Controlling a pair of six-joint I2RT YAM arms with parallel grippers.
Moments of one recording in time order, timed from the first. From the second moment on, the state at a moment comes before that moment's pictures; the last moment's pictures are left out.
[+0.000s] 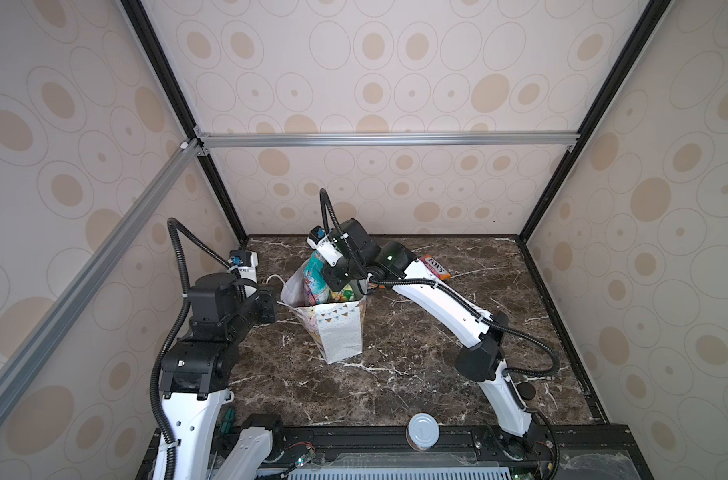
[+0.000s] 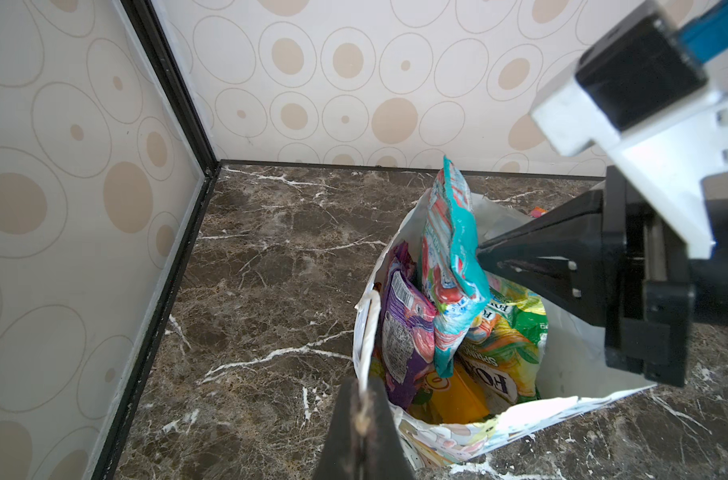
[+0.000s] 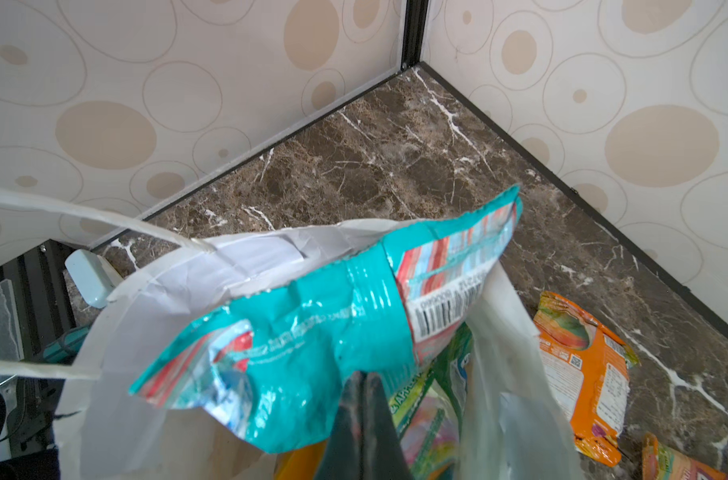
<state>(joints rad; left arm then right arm) -0.05 0.81 1.24 -0.91 0.03 -0.08 0.94 2.23 2.51 -0.97 -0.03 0.02</state>
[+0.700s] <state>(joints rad) -0.05 0.81 1.24 -0.91 0.03 -0.08 1.12 2.11 2.39 -0.83 0.22 0.06</state>
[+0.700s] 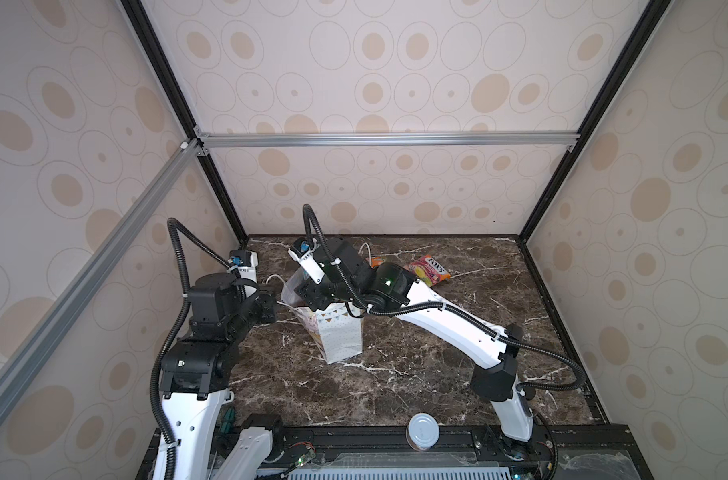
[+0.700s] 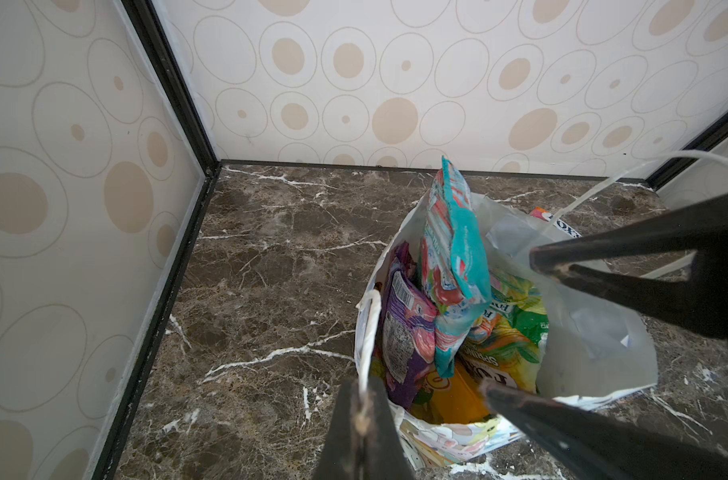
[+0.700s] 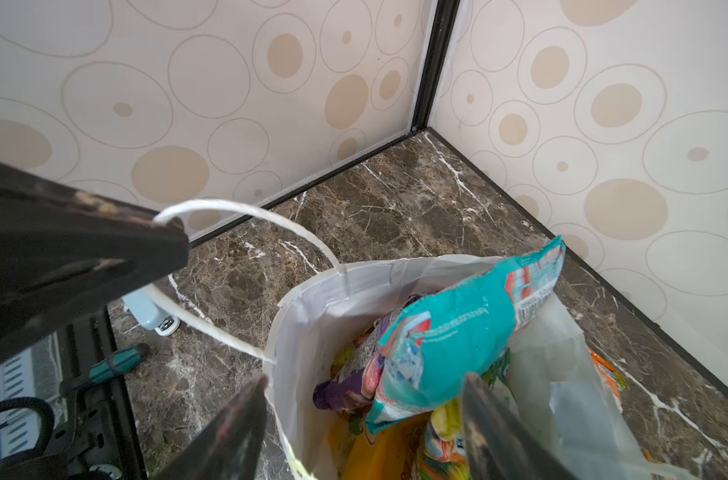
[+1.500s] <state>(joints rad) -0.05 0.79 1.22 -0.91 0.03 -0.08 1.08 2.22 2.40 -0.78 0.44 0.20</state>
